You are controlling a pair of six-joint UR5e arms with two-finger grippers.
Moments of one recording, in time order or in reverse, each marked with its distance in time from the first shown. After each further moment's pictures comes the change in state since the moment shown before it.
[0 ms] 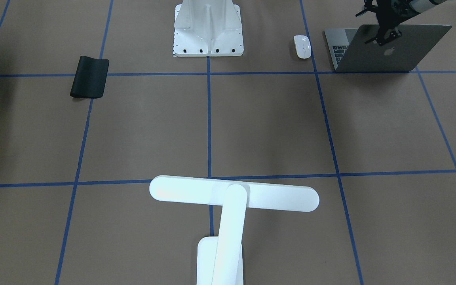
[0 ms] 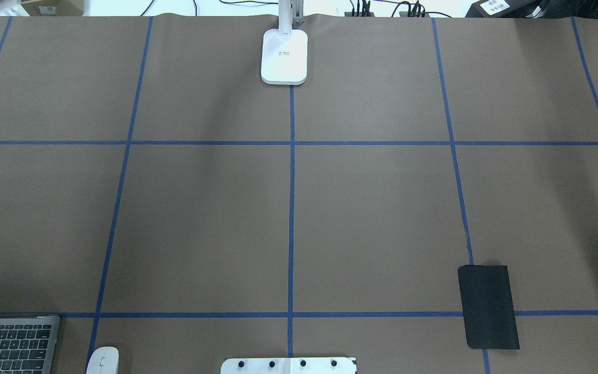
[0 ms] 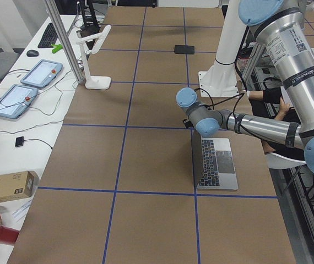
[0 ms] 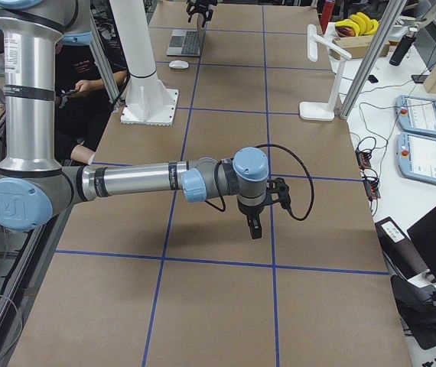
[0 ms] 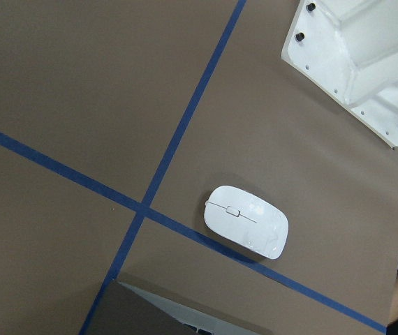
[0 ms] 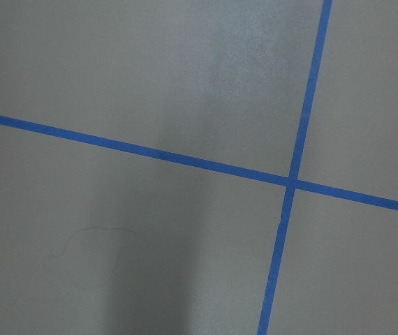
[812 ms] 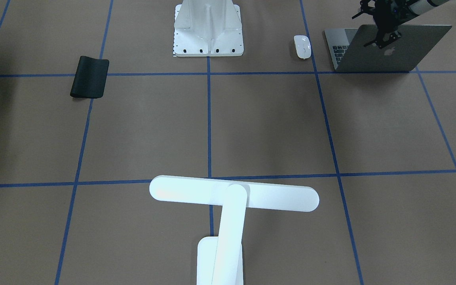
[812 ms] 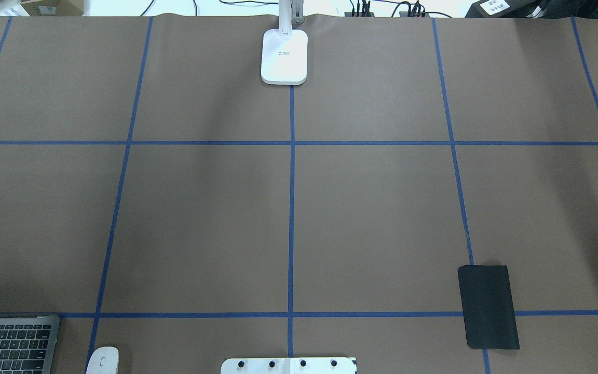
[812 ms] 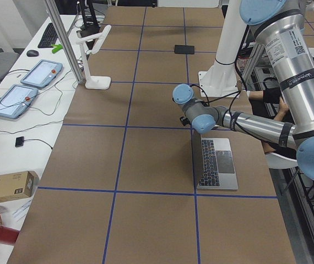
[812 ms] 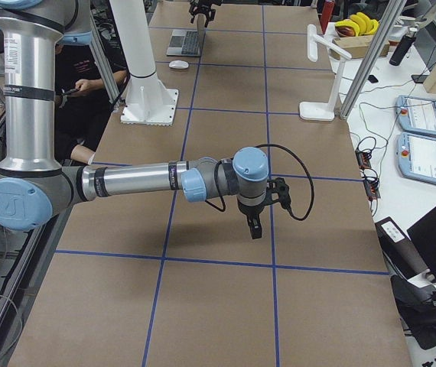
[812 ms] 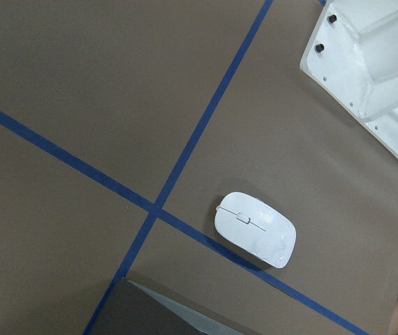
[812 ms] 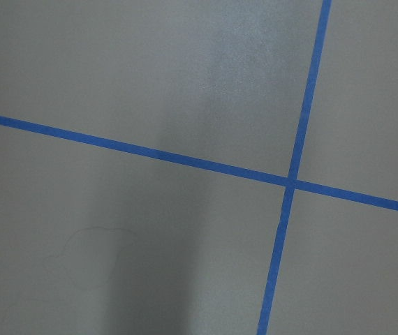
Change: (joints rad) left arm -0.022 -0.057 -0.007 0.036 -0.017 -0.131; right arm 0.002 0.000 0.001 -0.001 0.000 0.000
